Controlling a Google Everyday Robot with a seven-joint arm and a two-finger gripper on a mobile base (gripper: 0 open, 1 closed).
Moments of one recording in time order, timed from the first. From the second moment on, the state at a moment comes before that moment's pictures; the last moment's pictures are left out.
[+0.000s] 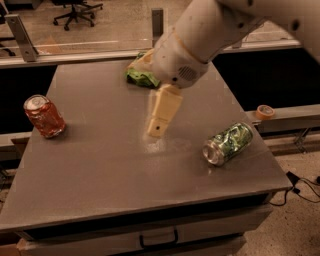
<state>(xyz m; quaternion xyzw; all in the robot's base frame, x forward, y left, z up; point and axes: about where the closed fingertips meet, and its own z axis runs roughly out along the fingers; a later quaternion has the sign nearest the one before) 0.488 0.024 0.960 -0.74 0.60 0.15 0.28</state>
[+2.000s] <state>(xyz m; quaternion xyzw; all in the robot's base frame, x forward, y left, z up) 0.549 0.236 0.895 -0.64 0.59 0.31 0.39</state>
